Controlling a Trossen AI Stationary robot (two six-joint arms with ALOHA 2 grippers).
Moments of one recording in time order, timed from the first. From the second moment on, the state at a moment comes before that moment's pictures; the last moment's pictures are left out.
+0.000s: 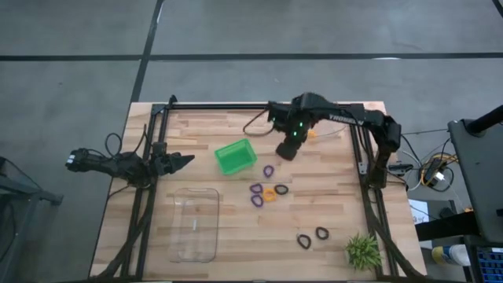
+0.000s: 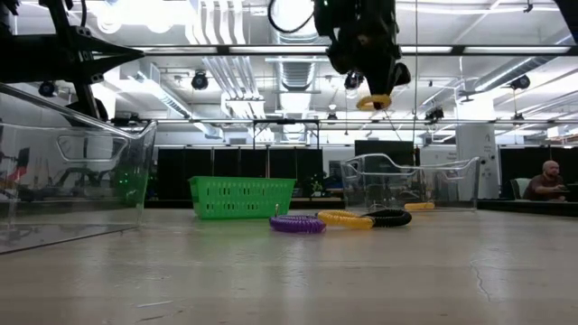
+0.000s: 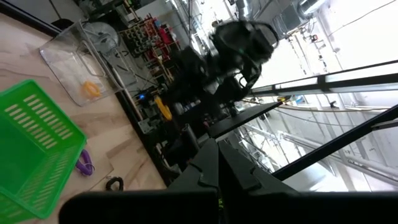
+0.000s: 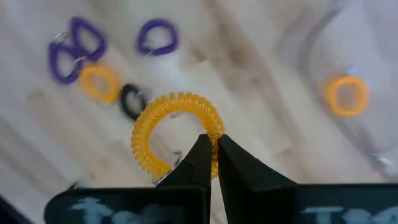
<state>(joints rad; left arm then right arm) -0.23 0.05 0.01 0.21 -0.45 -1.03 -0.30 1.83 1.78 -1.47 -0.09 0.33</state>
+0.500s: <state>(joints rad) -0.23 0.05 0.01 0.21 -0.45 -1.02 -0.75 1.83 1.76 -1.48 -0.05 0.21</state>
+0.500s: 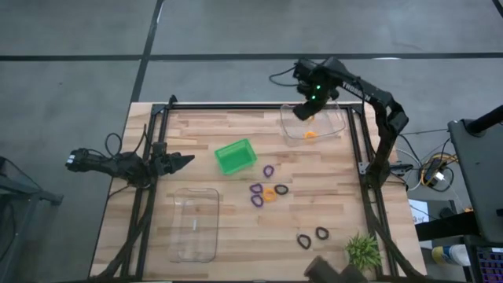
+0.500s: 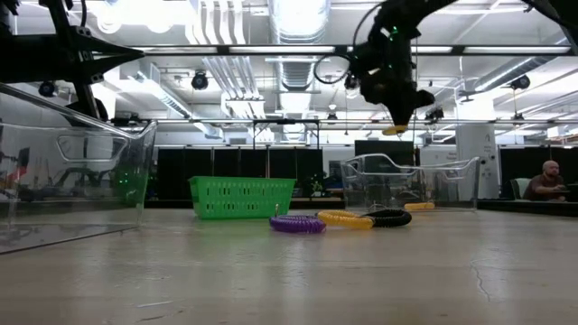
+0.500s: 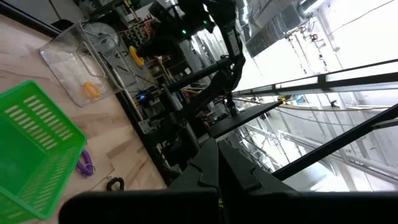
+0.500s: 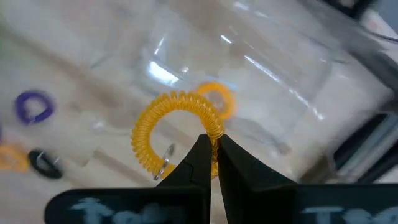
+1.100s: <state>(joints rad) -0.23 0.05 0.01 0.21 -0.45 -1.02 -0.78 1.83 1.60 -1.35 -0.05 0.22</state>
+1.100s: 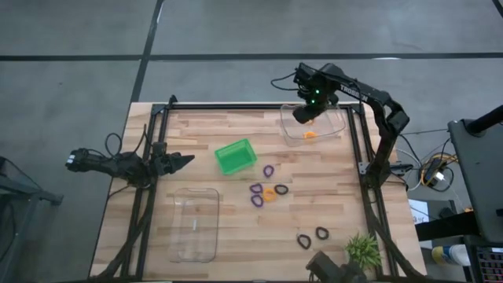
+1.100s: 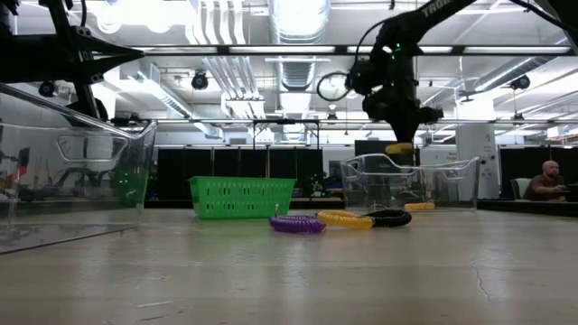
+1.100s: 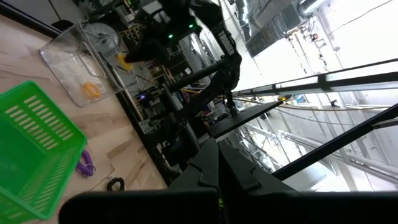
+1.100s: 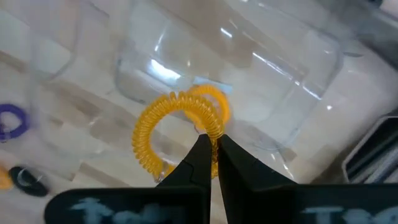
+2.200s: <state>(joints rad) -0.23 0.05 0.01 0.21 -0.45 -1.02 -0.82 1.83 1.34 -1.07 -0.03 0.24</state>
